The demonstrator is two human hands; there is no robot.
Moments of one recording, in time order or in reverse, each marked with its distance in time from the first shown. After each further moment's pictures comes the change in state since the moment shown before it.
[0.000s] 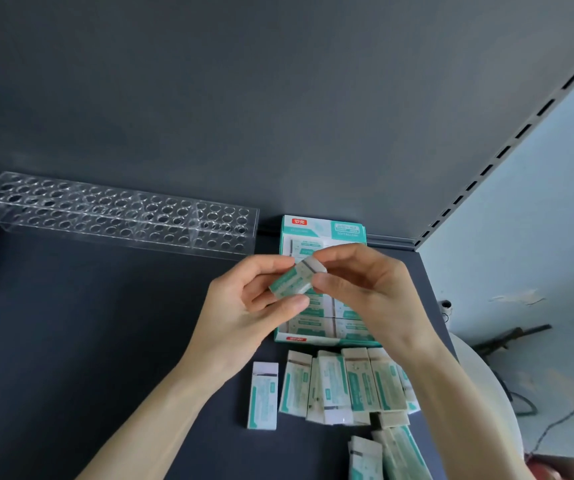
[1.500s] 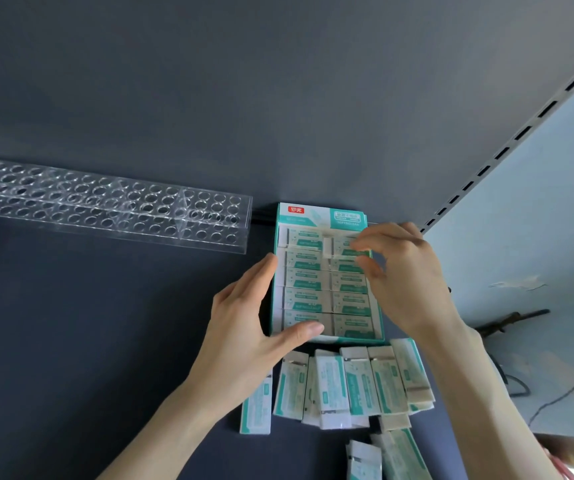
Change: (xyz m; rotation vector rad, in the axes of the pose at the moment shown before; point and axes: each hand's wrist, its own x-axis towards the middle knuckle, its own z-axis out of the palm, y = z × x) left_hand -0.008 -0.020 0.007 0.670 -0.042 -0.153; right_hand 0.021 0.019 -0.037 -1.176 0.217 -0.136
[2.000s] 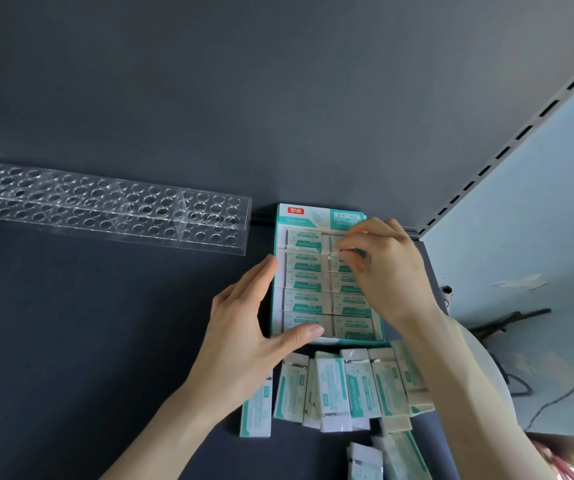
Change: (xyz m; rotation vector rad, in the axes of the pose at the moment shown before) left_hand 0.000 -0.003 0.001 0.007 0.023 -0.016; right_hand 0.010 -0.003 0.014 0.037 0.025 -0.055
